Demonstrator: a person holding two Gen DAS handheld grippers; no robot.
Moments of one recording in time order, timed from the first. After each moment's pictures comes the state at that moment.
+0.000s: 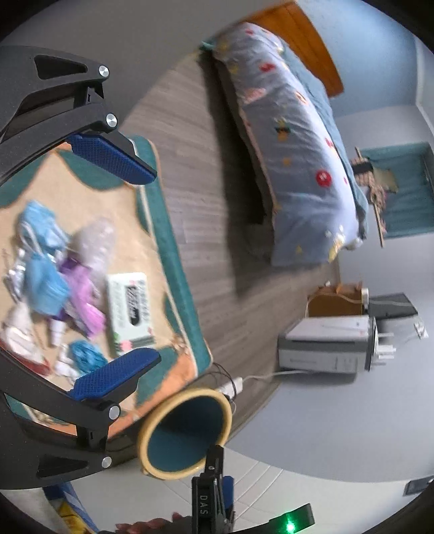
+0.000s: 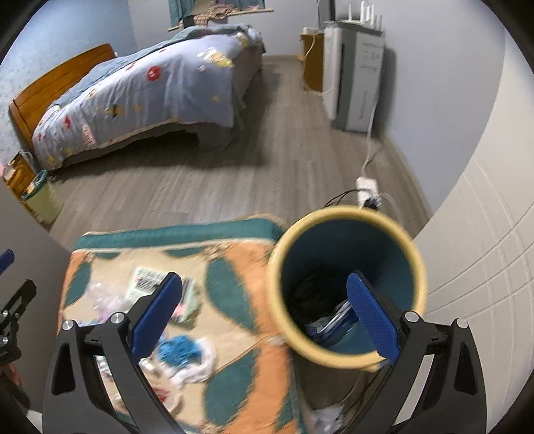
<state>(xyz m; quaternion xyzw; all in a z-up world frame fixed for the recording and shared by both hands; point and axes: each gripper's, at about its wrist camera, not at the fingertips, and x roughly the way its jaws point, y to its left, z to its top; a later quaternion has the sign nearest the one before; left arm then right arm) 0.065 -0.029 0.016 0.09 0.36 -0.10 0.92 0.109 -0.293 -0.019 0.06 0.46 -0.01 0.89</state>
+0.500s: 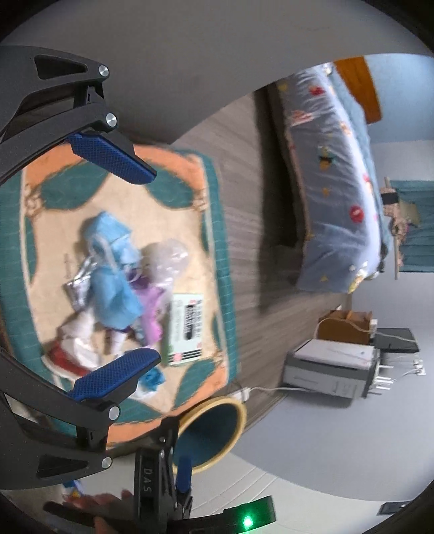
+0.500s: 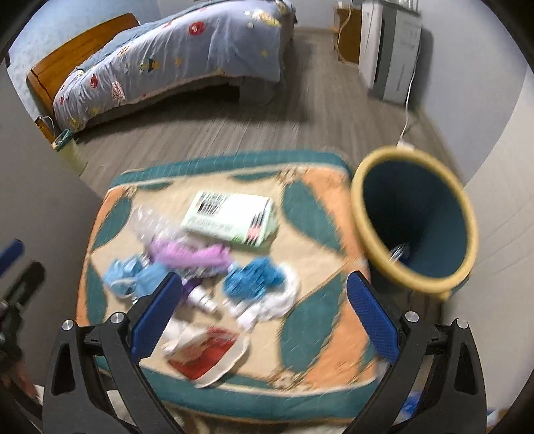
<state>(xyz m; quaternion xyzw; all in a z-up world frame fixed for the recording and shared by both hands) -0.006 0.022 -0.018 0.04 0.40 -0.08 0.91 0.051 -0.192 -0.063 0.06 0.51 0.03 0.86</state>
